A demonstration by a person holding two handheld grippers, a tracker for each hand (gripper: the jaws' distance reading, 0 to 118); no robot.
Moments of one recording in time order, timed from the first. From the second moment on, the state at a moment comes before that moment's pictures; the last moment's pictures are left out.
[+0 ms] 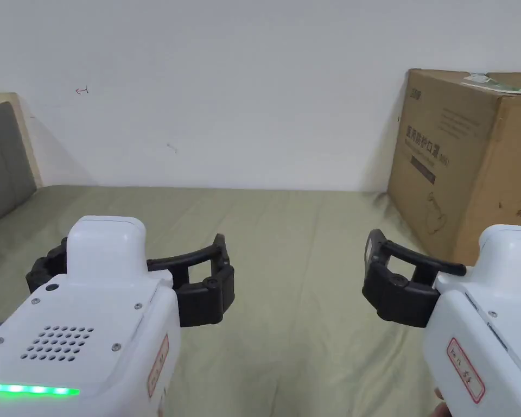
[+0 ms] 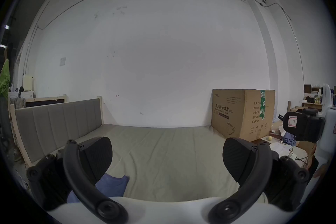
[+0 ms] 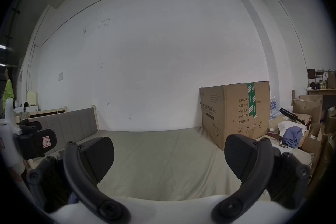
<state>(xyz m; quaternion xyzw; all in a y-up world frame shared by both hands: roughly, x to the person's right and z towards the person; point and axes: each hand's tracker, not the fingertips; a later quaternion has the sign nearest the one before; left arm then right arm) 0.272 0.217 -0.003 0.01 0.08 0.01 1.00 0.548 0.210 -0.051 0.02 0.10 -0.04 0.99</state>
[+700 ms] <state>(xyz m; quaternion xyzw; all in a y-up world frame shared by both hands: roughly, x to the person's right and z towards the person) 0.272 0.216 -0.002 0.00 0.07 0.02 1.00 0.542 0.204 -0.053 0.01 0.11 -0.03 0.99</state>
